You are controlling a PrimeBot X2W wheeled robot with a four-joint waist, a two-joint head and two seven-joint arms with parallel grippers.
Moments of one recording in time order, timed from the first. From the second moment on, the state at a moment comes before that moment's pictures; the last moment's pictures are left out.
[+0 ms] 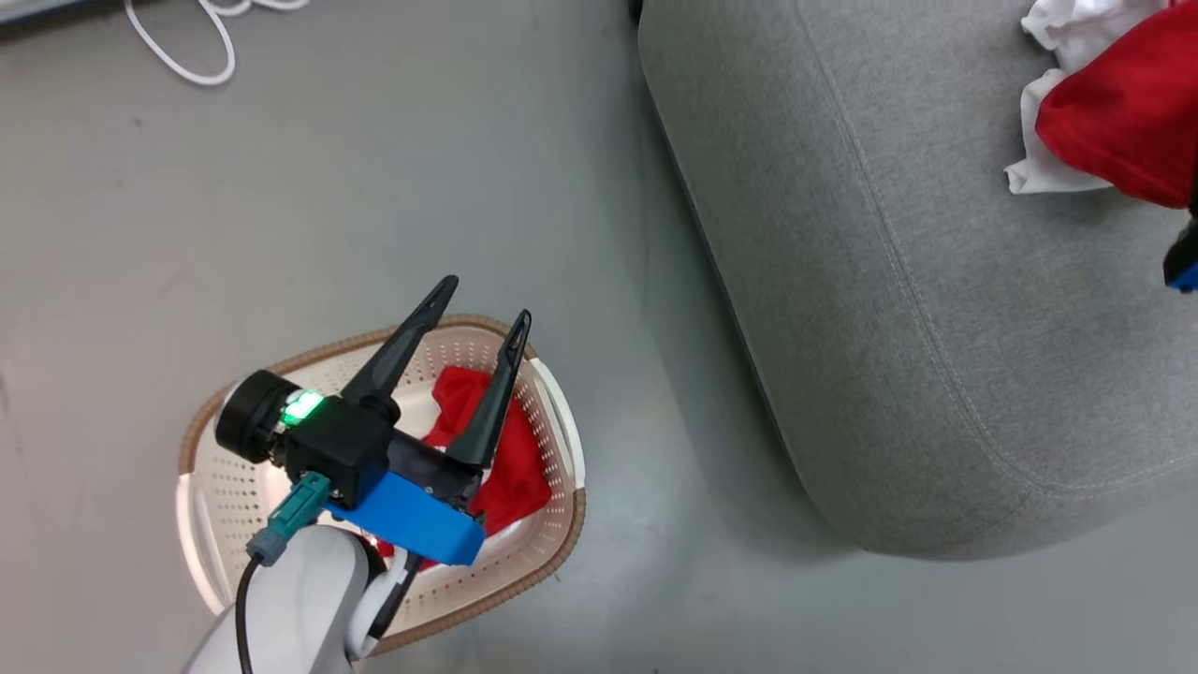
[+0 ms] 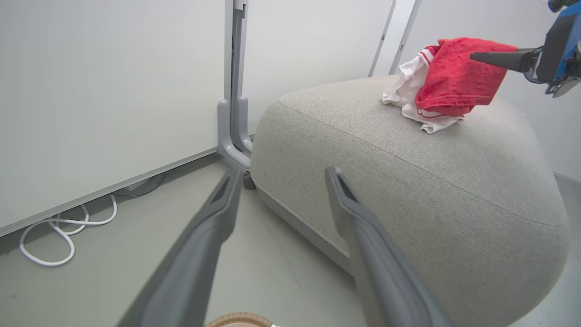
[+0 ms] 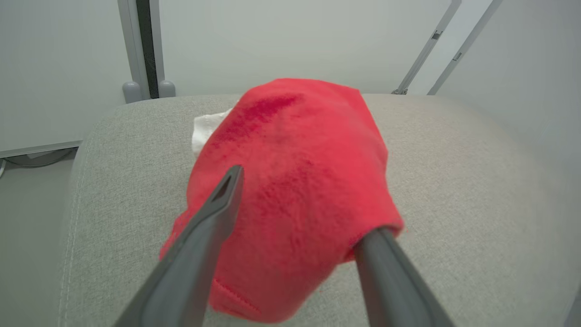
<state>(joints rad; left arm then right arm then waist) -0.38 0.30 -0.51 0.18 -0.32 -0.13 -0.26 -0.92 -0.37 -0.18 0.99 0.07 0.13 -0.25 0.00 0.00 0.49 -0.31</state>
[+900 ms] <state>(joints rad) -0.17 0.11 -0.36 0.27 -0.36 -0.13 -0.26 -0.27 -0.28 -0.14 0.41 0.11 0.13 -0.17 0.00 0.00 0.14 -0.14</state>
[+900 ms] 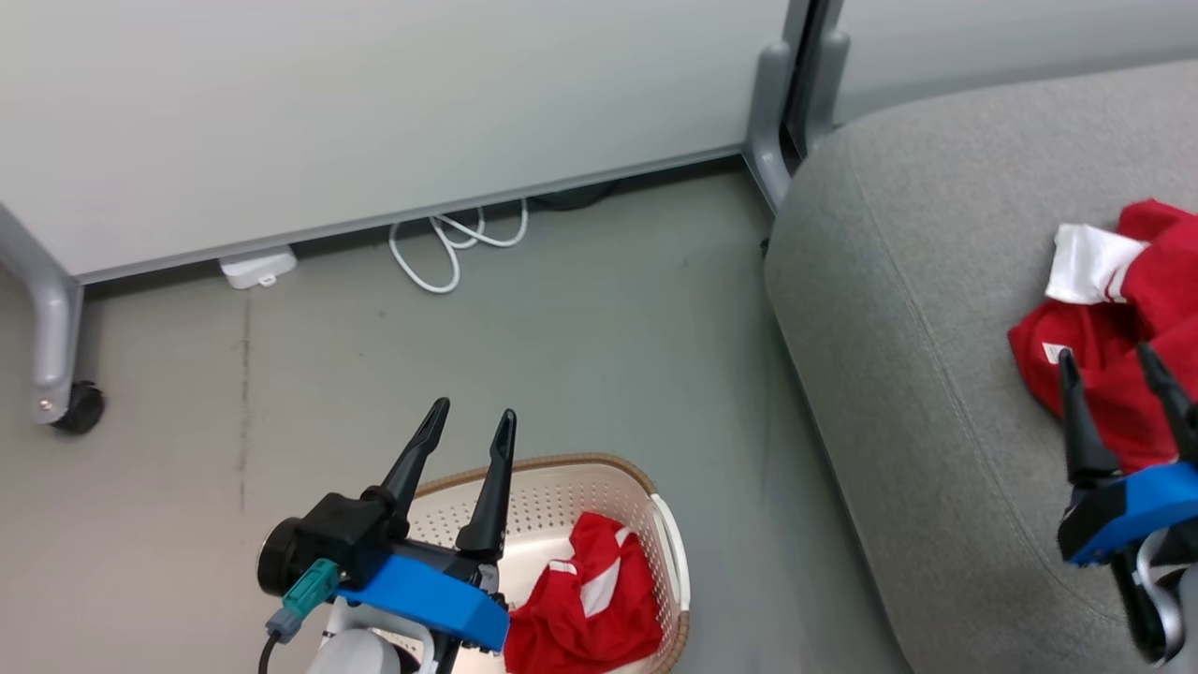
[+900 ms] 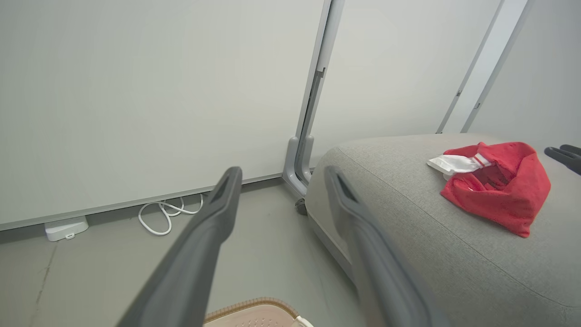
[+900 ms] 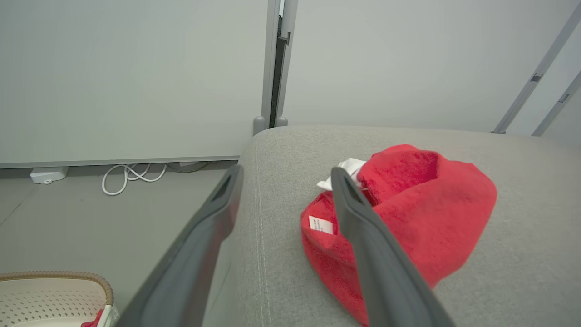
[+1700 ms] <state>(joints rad) -0.05 0.10 -0.15 0.33 -0.33 -0.13 -0.26 -0.05 -0.12 -0.08 0.12 0.08 0.13 -0.07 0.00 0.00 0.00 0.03</state>
